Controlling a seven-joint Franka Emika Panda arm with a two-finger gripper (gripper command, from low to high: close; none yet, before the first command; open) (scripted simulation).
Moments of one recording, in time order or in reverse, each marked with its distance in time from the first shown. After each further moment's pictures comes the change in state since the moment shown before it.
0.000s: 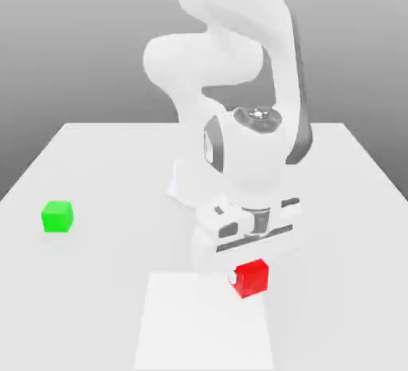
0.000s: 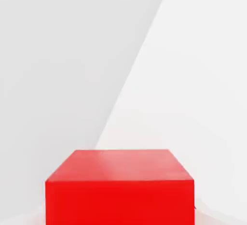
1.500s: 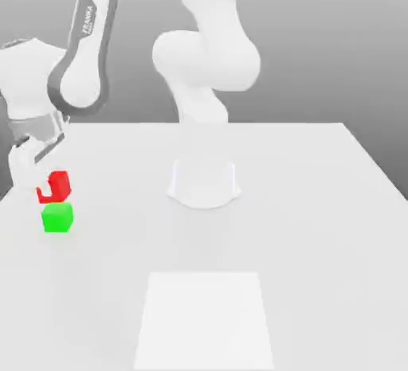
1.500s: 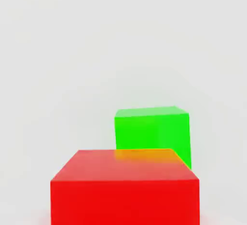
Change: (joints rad) arm -0.797 -0.125 -0.551 0.007 0.151 -0.178 0.595
